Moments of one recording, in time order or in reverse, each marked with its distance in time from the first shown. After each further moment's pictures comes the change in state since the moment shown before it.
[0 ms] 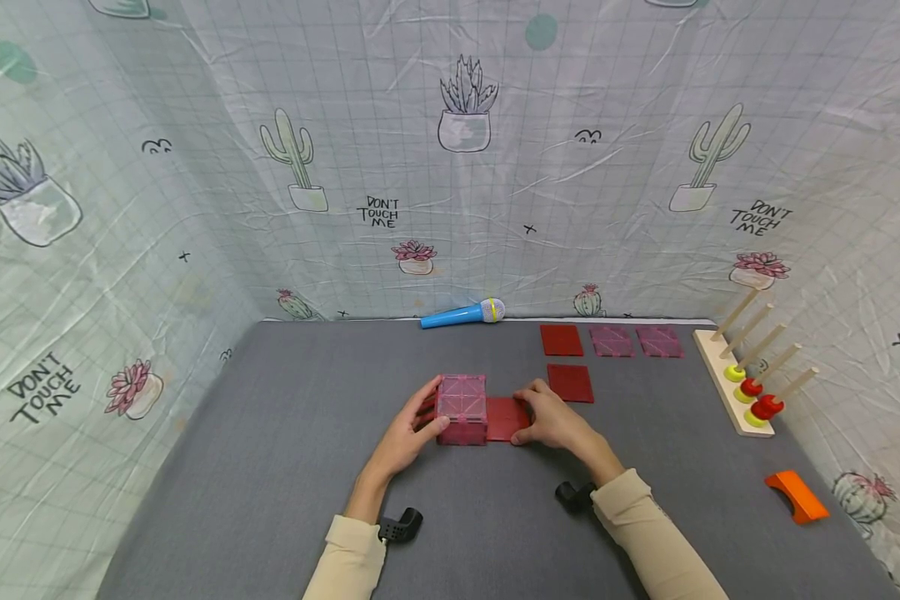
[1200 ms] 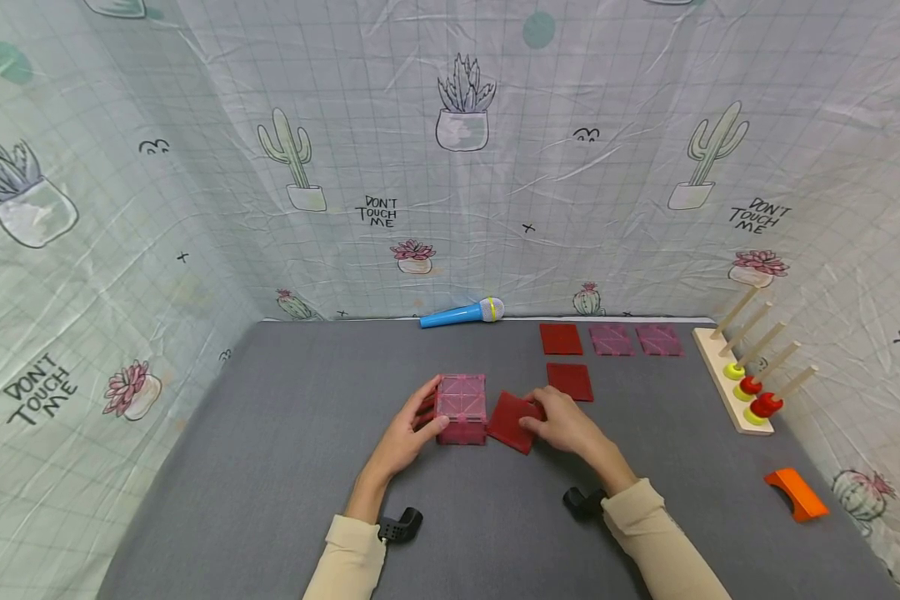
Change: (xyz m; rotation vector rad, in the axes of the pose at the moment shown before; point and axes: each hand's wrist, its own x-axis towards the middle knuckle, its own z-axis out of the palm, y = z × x) left_hand 0.001 -0.001 0.002 0.021 -0.004 0.015; right_hand -0.013 0.007 -0.005 -0.018 0.067 0.023
